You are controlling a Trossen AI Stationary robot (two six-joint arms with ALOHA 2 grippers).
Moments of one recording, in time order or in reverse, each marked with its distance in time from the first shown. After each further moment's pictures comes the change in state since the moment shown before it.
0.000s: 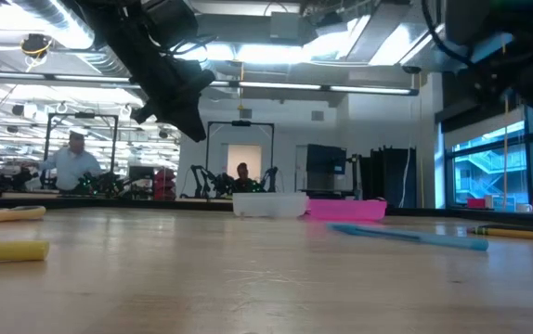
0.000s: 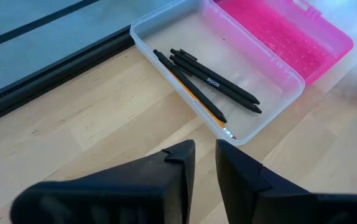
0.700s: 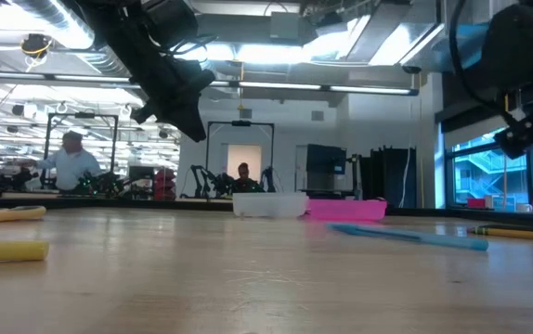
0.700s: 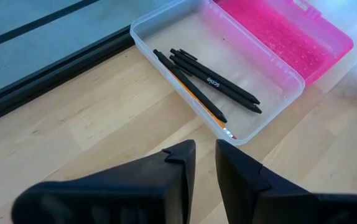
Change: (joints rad) left arm 0.000 0.000 0.000 0.000 0.000 0.000; right arm 0.127 0.006 -0.260 0.332 -0.043 0.064
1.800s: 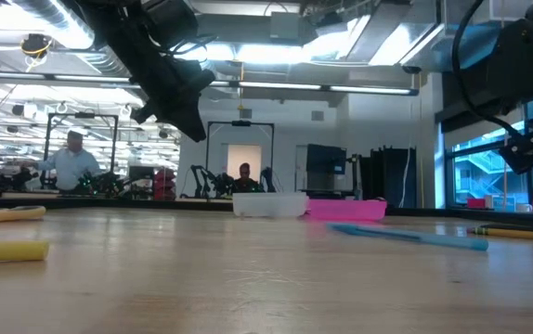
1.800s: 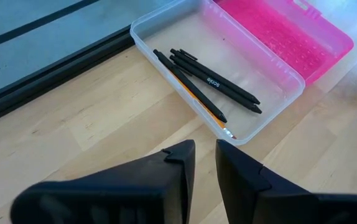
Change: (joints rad) left arm 0.000 0.000 0.000 0.000 0.000 0.000; right arm 0.000 0.000 -0.106 0.125 -0.011 0.018
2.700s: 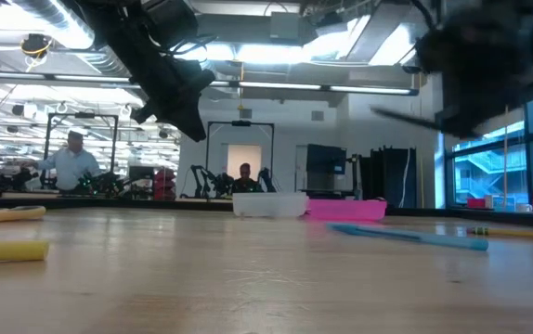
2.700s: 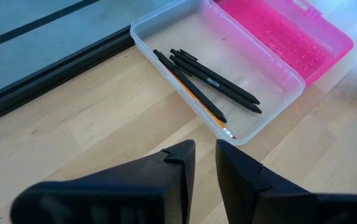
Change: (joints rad) left arm 0.000 0.000 0.000 0.000 0.000 0.000; right arm -0.117 0.004 0.455 -0.010 0.293 -0.131
